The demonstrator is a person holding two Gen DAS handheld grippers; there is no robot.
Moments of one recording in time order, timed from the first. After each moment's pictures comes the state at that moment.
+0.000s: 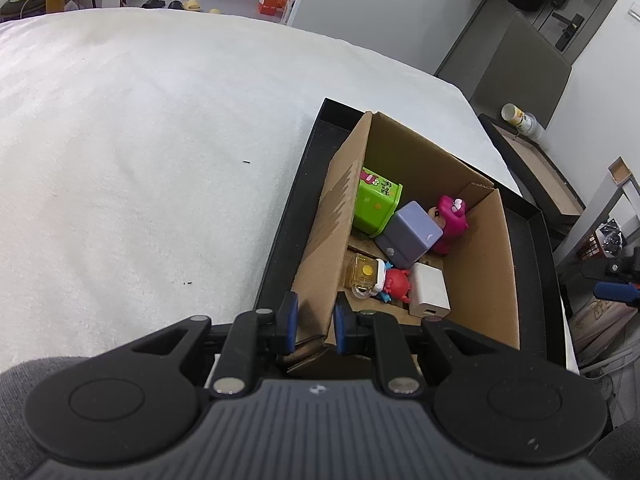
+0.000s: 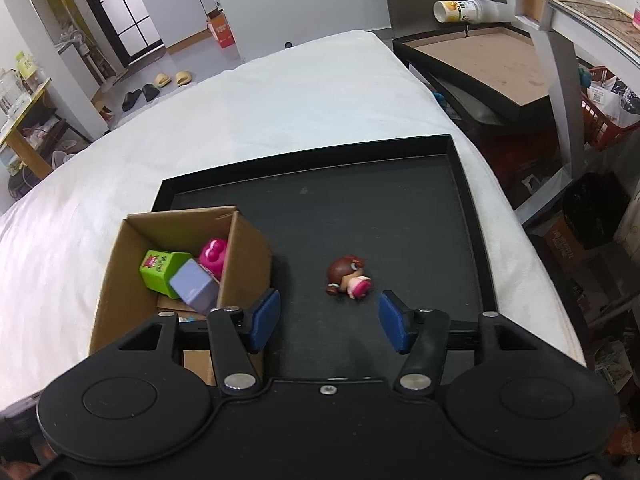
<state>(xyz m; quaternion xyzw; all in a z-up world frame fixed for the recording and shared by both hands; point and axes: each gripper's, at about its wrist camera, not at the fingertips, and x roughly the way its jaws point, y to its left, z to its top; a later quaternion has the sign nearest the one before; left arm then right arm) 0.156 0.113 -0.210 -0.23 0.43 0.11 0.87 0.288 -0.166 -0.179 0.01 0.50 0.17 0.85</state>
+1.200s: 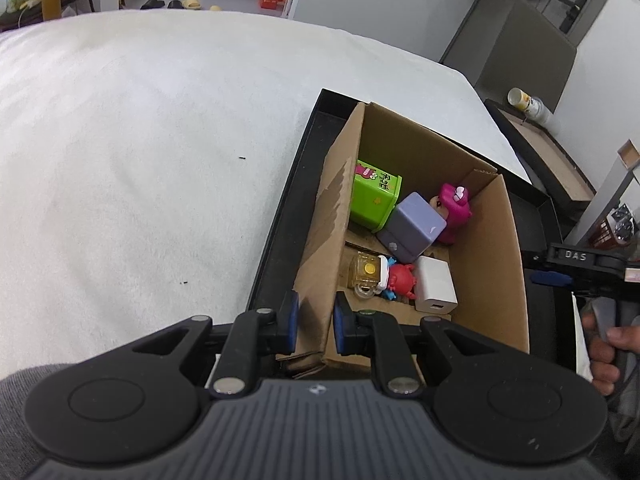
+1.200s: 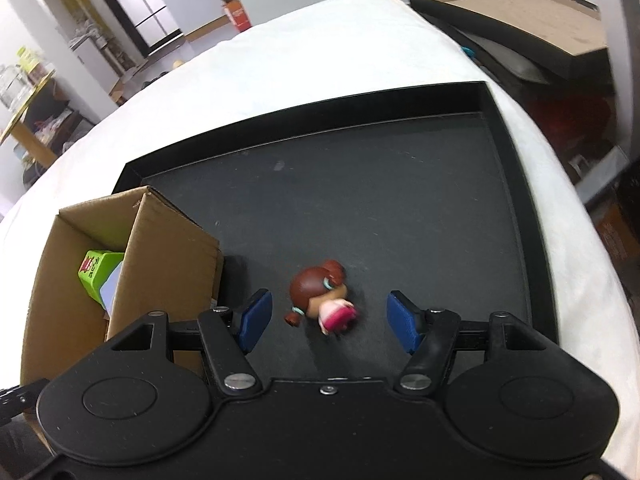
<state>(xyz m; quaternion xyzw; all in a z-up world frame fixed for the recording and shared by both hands) 0.164 0.106 -0.209 -0.22 0.45 0.11 0.86 0.347 -0.171 -0.278 0.04 0.51 0.22 0.83</state>
